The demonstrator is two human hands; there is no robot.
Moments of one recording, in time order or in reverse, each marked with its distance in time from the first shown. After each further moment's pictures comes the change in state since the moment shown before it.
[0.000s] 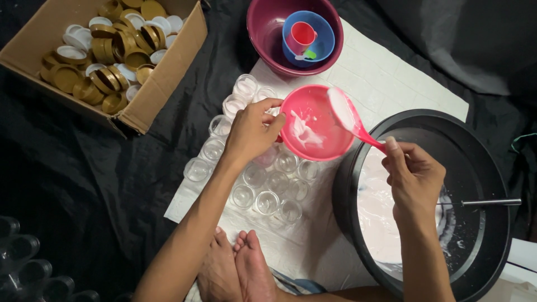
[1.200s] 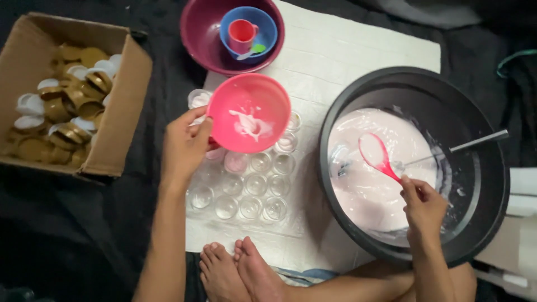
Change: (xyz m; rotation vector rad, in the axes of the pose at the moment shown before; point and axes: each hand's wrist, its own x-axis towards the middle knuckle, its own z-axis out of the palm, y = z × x) left_hand 0.008 -0.006 -0.008 -0.162 0.082 -0.084; right_hand -0.039 0.198 -0.095 -0.048 0.385 0.432
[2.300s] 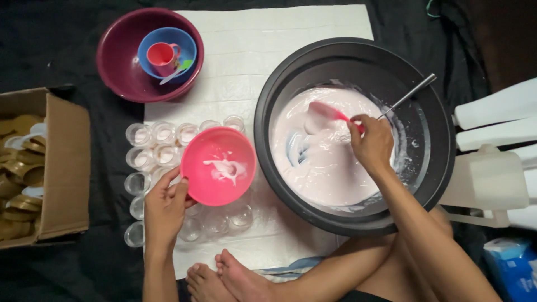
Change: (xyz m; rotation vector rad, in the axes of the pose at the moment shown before) left_hand -0.057 -0.038 0.047 0.074 -0.092 -0.055; right_hand 0.089 0.019 0.014 -0.551 0.032 -0.586
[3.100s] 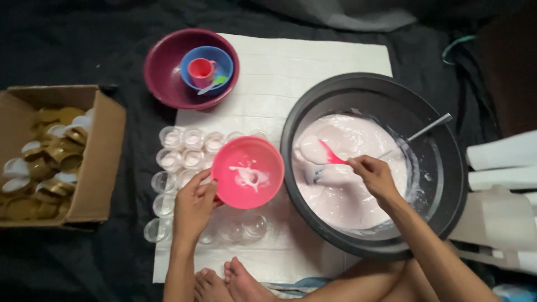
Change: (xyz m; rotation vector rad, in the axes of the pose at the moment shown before) left_hand 0.001 0.003 -0.001 -0.048 0.044 -0.097; right_hand -0.012 -0.041 -0.020 0.756 -0.430 0.315
